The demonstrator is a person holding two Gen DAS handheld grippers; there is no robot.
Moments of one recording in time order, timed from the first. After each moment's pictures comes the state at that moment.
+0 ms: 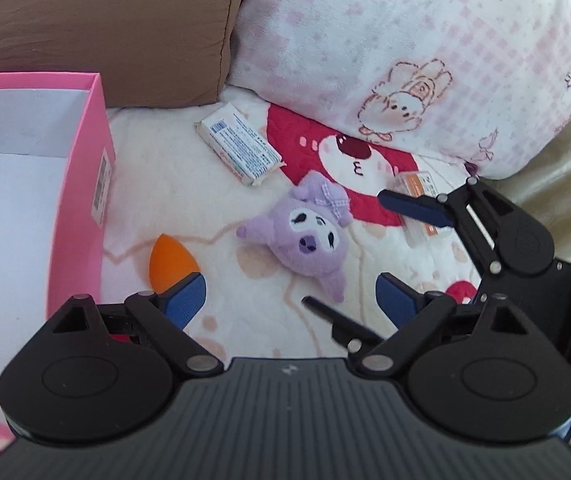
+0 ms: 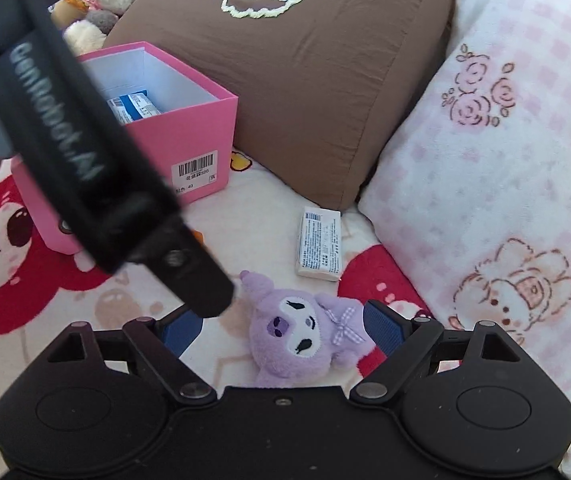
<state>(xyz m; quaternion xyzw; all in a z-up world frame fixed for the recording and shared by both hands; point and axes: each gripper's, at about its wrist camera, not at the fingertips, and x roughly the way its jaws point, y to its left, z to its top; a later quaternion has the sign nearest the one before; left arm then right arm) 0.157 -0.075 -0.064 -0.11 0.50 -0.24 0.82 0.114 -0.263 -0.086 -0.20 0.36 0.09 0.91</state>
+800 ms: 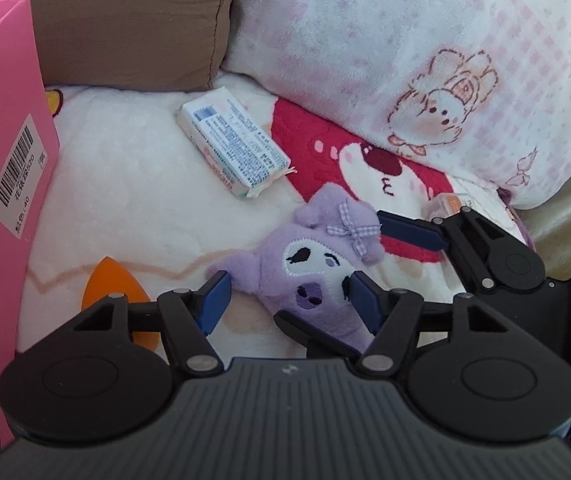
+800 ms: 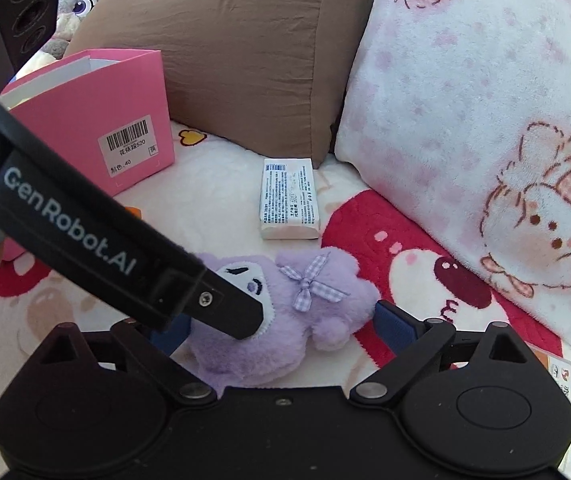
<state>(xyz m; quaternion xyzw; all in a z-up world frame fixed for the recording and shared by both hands) 0.179 -0.113 -0.134 -0.14 0.45 -0.22 0.85 0.144 -0.311 -0.149 -0.10 0.34 0.08 0.93</state>
